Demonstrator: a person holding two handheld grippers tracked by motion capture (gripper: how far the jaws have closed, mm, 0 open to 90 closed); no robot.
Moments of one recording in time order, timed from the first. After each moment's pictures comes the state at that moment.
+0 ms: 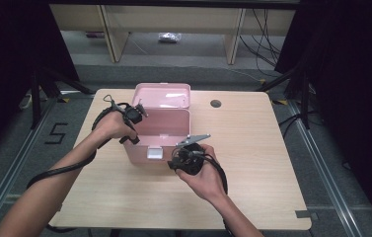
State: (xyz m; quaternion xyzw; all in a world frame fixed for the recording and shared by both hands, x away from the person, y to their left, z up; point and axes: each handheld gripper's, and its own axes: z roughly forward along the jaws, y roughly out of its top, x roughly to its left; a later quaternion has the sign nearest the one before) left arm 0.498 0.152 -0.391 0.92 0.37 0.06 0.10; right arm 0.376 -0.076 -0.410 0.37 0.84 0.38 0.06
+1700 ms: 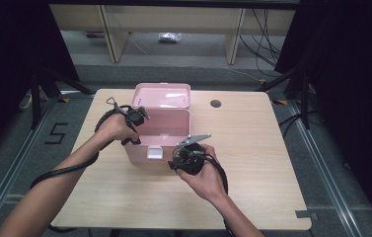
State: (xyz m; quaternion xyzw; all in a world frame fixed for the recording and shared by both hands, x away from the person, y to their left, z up) left arm 0.501 0.148 -0.403 0.92 0.37 0.05 0.09; right arm 0.377 -0.078 -0.412 0.38 0.84 0.38 0.06
